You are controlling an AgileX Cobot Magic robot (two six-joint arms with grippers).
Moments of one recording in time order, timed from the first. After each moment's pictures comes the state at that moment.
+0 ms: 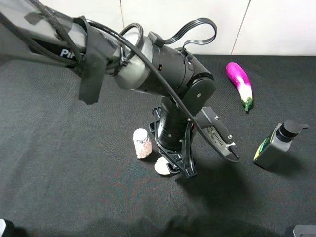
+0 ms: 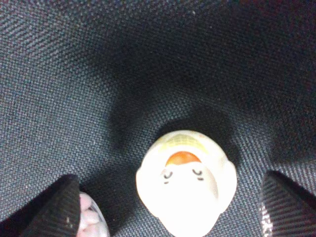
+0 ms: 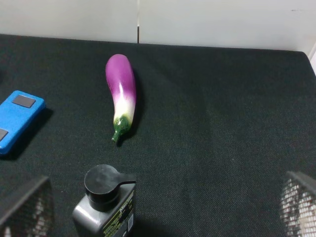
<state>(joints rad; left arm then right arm) -1.08 2.15 -1.43 0.01 0.86 0.04 0.03 -0.01 -0.50 0.00 1.02 -0.03</state>
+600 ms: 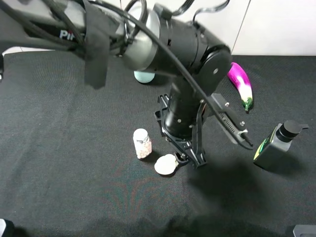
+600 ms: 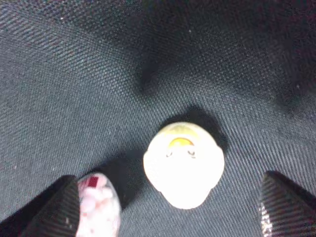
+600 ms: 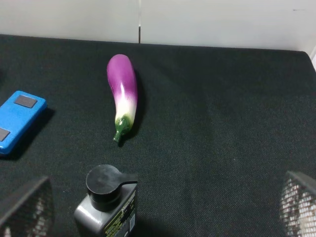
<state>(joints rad) -1.08 2.15 -1.58 0.01 1.03 0.04 0.03 -0.01 -0.50 0.00 1.02 -0.03</state>
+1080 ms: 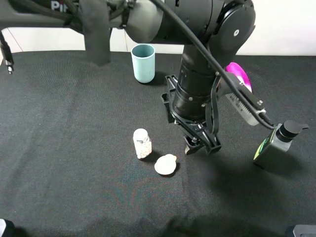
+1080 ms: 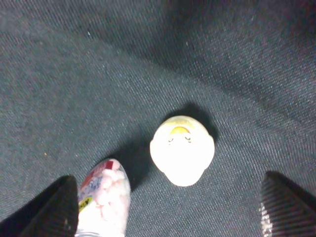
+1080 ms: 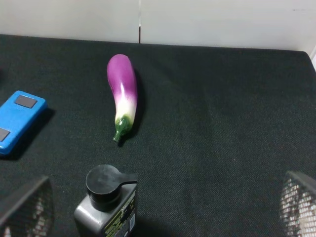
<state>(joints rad) -1.08 2.15 -1.75 0.00 1.18 0.04 0.03 -0.01 -0.50 0.01 1.02 -0.03</state>
